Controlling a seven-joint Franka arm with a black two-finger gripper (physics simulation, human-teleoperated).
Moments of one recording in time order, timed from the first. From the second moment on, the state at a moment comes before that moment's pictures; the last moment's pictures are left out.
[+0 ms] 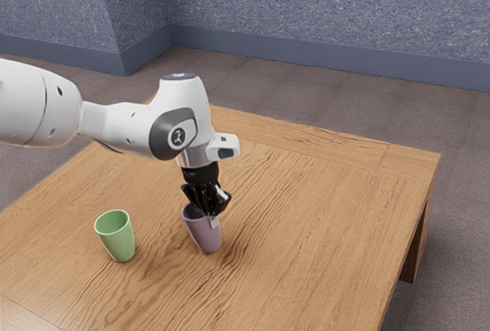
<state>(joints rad) -0.27 0.21 0.10 -2.05 -0.19 2.17 0.11</state>
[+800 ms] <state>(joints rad) -0.22 -0.11 0.11 -2.10 0.05 1.96 0.01</state>
